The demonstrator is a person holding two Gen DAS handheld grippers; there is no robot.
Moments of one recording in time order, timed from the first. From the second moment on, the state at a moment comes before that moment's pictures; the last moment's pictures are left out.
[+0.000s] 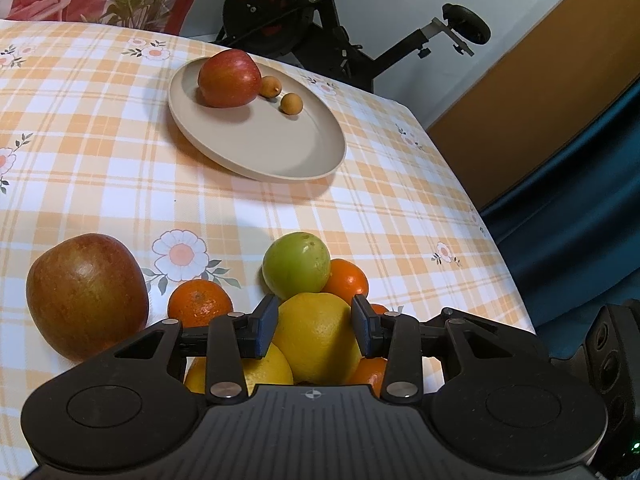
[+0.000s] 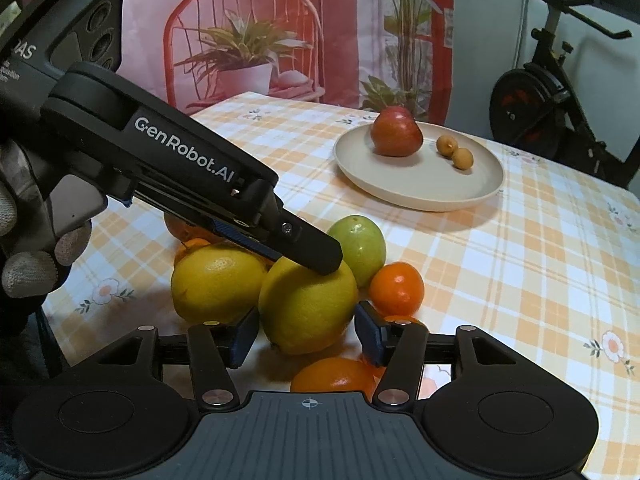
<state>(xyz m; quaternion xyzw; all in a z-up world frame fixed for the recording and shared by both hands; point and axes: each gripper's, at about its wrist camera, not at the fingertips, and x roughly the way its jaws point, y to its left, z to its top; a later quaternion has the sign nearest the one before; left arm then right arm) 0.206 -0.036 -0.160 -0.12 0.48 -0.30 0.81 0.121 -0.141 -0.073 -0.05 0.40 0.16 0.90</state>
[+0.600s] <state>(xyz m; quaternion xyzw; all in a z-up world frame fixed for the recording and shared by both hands) 0.198 -0.033 -0.118 -0.12 0.42 -0.31 0.84 0.123 -0.141 -0.041 -0.07 0.34 0.17 0.92</state>
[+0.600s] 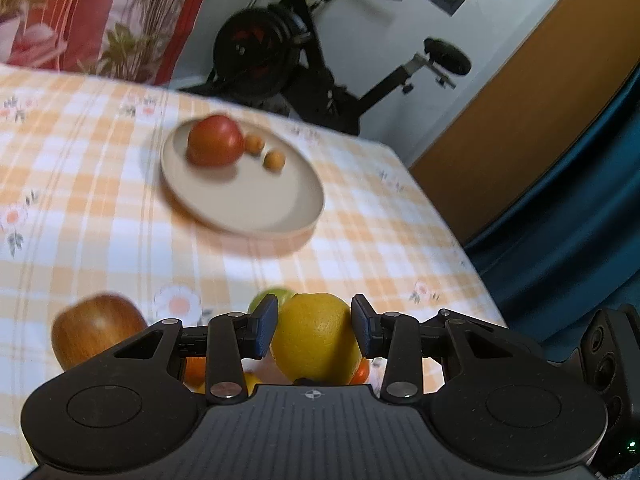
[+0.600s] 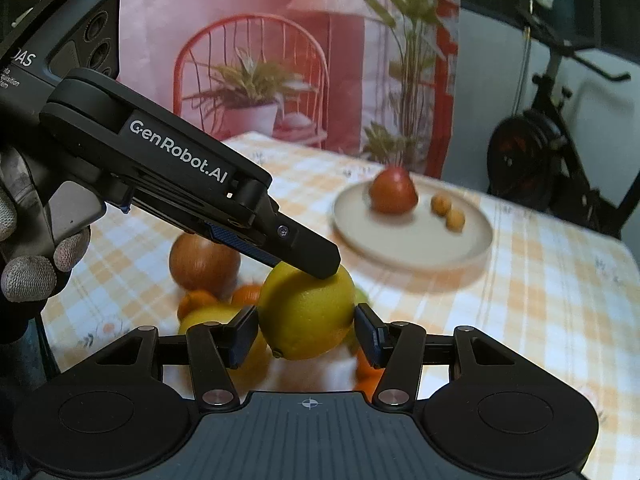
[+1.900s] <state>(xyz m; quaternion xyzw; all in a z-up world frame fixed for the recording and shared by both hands) 0.307 -0.067 -0.090 -0.08 0.41 -0.27 0.87 0.258 -0.189 -0.024 -0.06 0.33 0.22 0.92</state>
